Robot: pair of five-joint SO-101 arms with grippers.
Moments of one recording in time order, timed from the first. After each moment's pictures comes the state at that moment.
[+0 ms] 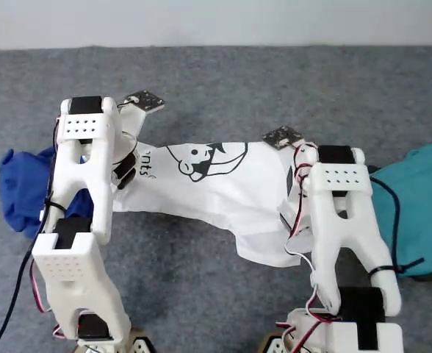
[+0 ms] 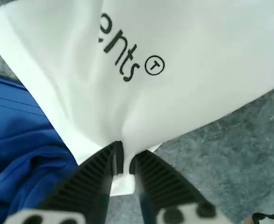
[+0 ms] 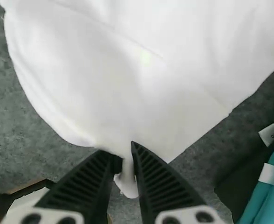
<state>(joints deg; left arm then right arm) -6.2 27.0 -17.4 99.0 -29.7 -2.2 -8.9 24.2 85.2 29.8</state>
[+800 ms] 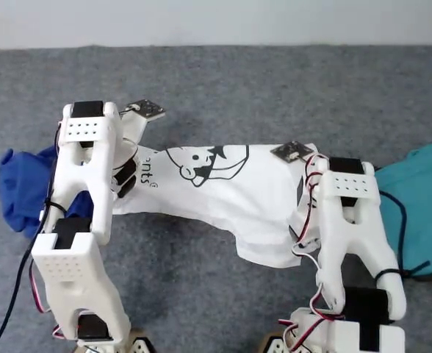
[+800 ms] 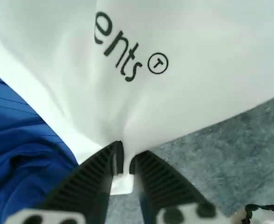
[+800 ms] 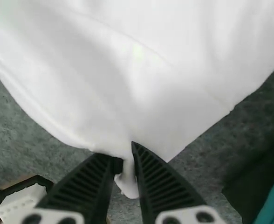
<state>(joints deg) -6.2 27.0 -13.8 99.0 -29.7 2.3 -9.0 31.6 81.4 34.2</state>
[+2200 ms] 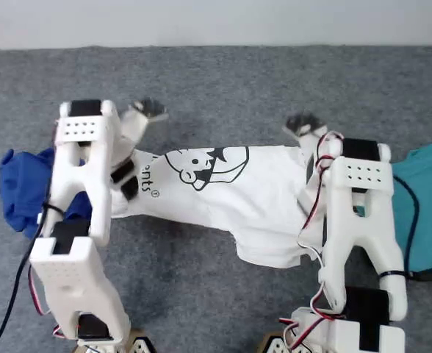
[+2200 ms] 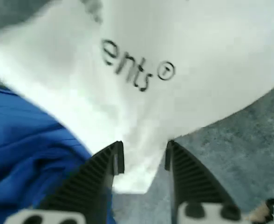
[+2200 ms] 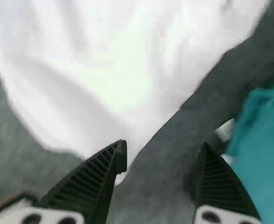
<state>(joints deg) -6.2 23.1 -16.2 99.0 -36.2 3.7 -9.0 18.1 80.8 32.5</state>
